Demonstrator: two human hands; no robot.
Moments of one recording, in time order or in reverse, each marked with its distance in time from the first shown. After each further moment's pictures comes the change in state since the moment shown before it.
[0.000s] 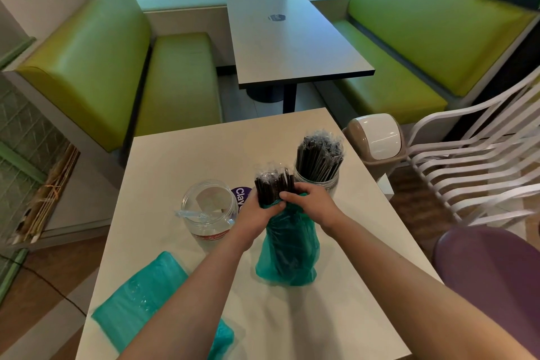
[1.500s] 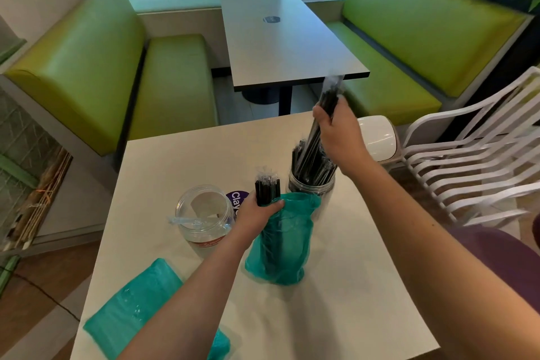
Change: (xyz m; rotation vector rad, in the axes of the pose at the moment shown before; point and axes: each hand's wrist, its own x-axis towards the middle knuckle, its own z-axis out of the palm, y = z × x) left_hand 0.010 0.013 0.008 0.154 0.075 -0.090; right_hand 0.005 -0.128 -0.050 -0.362 0.491 -0.470
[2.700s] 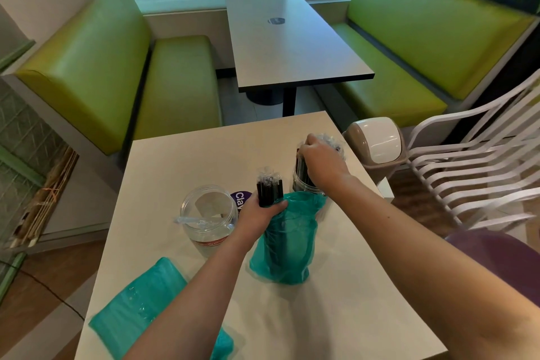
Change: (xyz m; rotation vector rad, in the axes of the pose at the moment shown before) left_hand -0.004 0.000 -0.005 0.012 0.005 0.019; right_hand -0.020 0.036 0.038 -0.803 -0.321 -0.305
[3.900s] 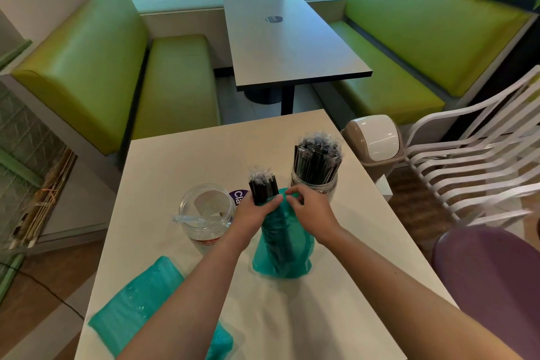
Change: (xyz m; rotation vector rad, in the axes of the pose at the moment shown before) left_hand 0.008 -0.013 -0.003 -0.124 -0.001 0.014; right_hand -0.065 -0.023 0.068 0.840 -0.081 0.399
